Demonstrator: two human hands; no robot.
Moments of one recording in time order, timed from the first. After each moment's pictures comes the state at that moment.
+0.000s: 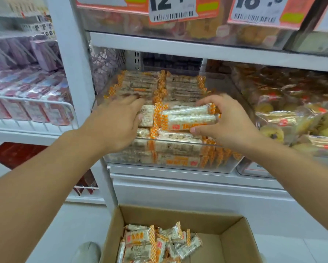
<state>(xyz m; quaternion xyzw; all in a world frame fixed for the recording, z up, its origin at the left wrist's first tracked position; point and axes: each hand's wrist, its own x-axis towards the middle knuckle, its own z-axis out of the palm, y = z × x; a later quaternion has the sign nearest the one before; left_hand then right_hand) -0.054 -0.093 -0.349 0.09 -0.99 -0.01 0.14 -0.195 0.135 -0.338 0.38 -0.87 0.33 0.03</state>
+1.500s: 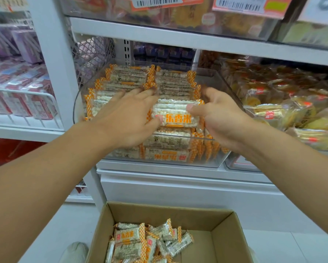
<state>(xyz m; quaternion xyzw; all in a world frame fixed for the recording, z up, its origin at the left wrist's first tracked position) -0.075 -0.047 -0.341 0.07 -0.99 0.00 0.10 -0.196 0.129 -0.342 0.22 -0.76 0.57 -0.21</state>
